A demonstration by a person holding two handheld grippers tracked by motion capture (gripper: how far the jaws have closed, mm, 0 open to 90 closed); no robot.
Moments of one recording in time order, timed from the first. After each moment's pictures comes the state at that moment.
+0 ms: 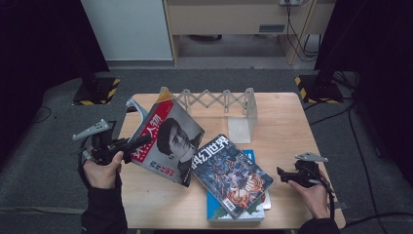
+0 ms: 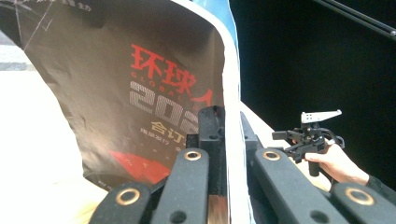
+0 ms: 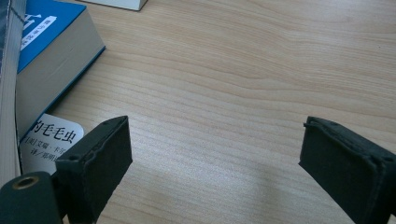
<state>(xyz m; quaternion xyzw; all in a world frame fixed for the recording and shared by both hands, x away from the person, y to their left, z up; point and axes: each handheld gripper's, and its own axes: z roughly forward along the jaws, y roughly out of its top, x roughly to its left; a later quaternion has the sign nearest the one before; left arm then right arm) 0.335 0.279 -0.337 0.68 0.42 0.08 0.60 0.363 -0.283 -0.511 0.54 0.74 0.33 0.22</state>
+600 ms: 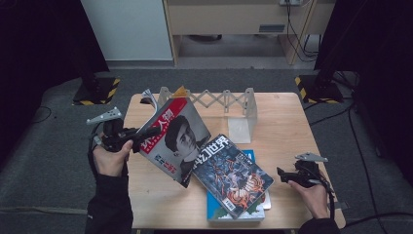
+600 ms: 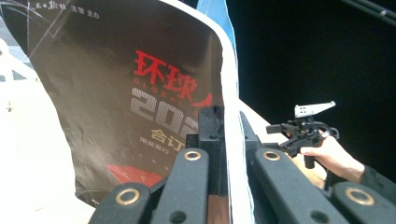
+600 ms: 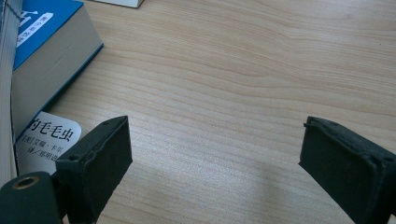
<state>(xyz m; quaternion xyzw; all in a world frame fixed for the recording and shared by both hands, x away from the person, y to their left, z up) 0.367 0.260 -0.322 0.71 0.40 0.06 0.57 0.364 -0.284 -0.512 0.54 0.74 0.33 0.22</state>
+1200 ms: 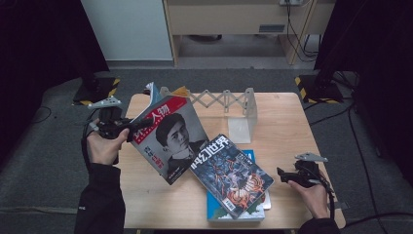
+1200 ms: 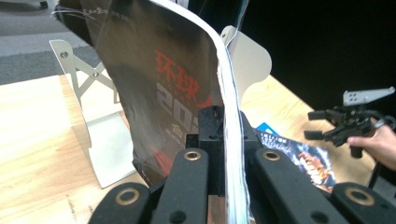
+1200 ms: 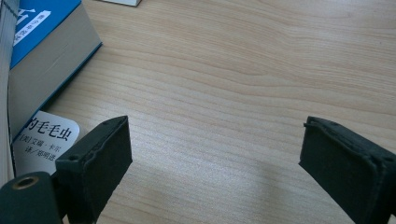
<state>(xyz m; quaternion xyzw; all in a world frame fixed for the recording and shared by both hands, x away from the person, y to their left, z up) 0.389 0.273 -0.304 0.75 0.42 0.10 0.50 0.364 -0.284 -0.513 0.54 0.74 0.32 0.22</state>
